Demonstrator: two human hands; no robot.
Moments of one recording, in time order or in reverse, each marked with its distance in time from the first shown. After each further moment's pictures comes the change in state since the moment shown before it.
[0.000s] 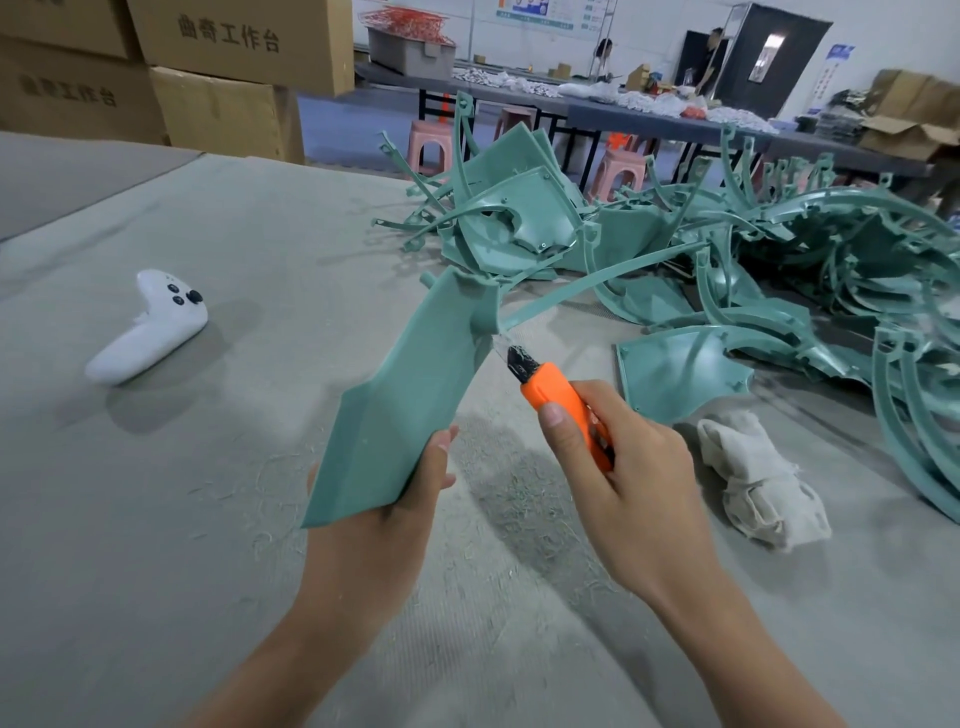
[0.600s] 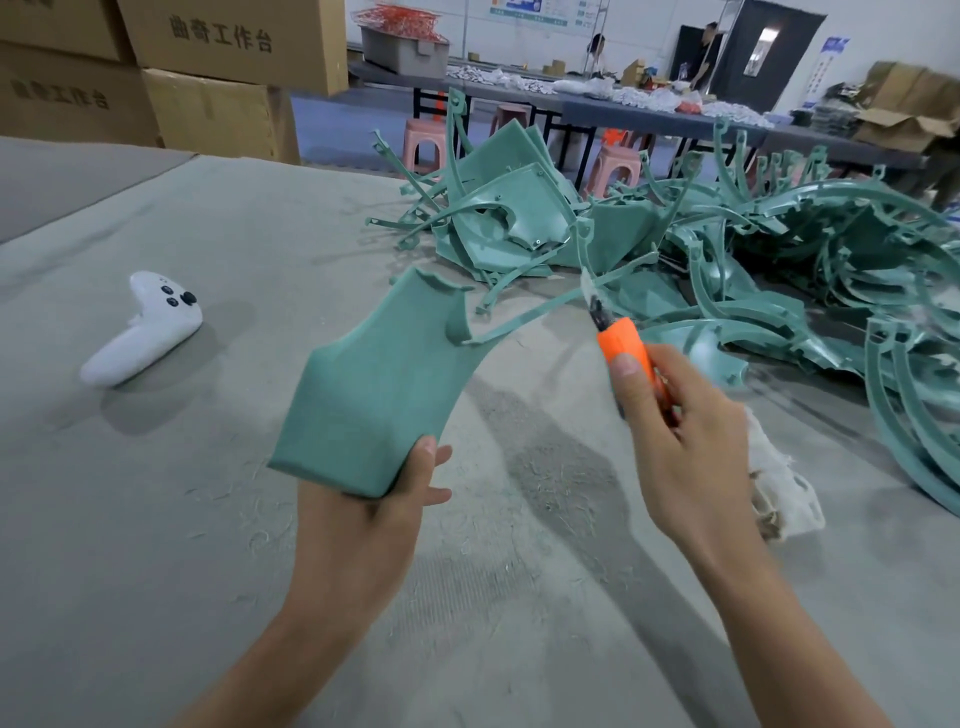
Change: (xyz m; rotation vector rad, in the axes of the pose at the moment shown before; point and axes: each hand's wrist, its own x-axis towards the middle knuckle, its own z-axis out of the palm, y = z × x) left_hand 0.005 -0.008 0.003 -0.129 0.062 -0.055; right_hand 0.014 0.029 -0.017 0.122 0.221 0.060
